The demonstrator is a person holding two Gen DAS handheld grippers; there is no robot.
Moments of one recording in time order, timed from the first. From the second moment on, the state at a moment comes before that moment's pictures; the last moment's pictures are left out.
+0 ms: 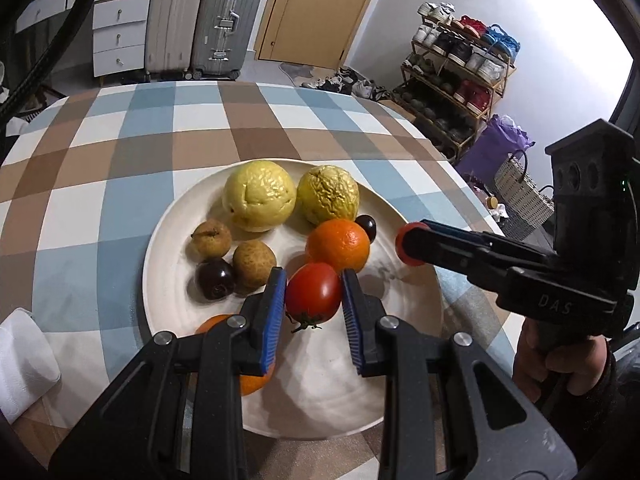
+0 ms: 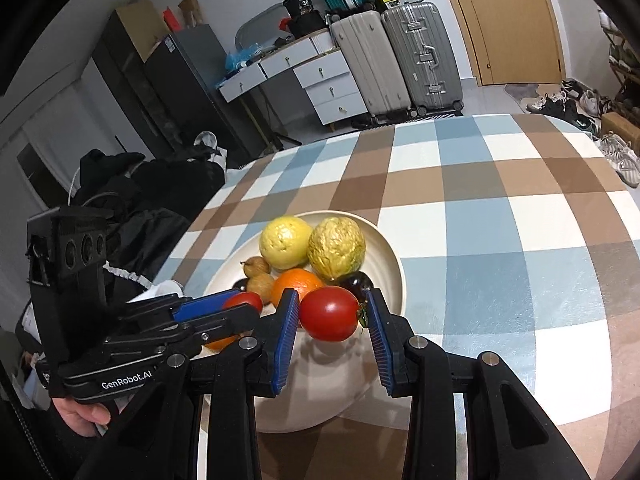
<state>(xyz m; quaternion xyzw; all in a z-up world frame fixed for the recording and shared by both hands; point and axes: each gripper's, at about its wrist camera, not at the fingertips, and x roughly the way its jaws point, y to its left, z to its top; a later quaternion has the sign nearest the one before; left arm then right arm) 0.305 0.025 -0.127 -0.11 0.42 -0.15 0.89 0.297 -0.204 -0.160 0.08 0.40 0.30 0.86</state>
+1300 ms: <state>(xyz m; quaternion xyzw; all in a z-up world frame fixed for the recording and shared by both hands) 0.119 0.035 0.026 -0.08 0.19 -0.01 0.98 0.144 -0.247 -0.045 0.12 0.14 0.28 0.94</state>
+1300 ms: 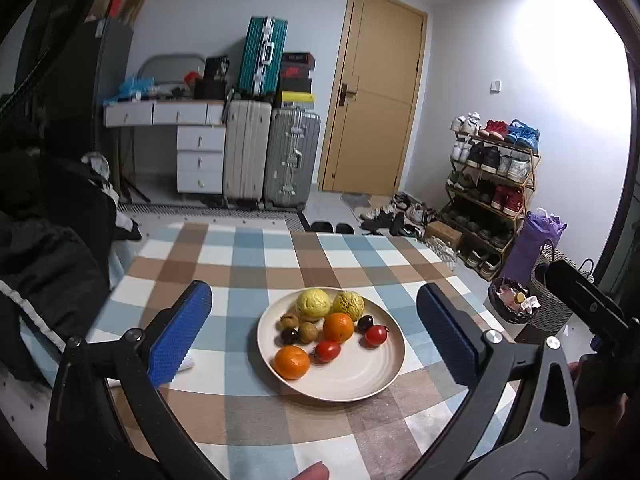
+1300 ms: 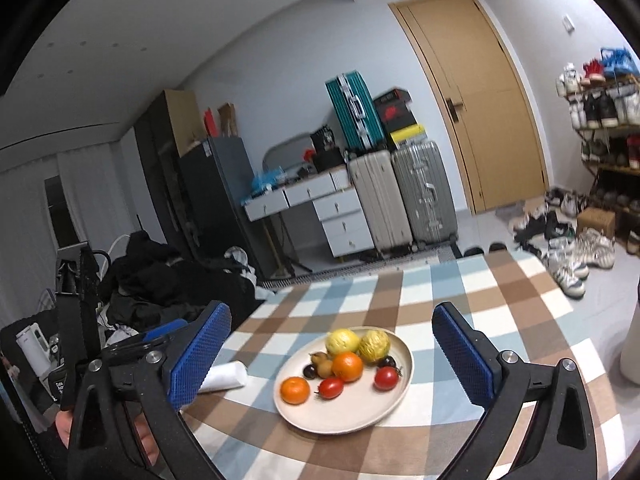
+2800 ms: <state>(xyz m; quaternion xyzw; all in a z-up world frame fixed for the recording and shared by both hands) 0.079 0.066 -0.079 -0.06 0.18 0.05 0.98 0.079 -0.217 -0.126 -0.02 0.09 0.23 0.97</state>
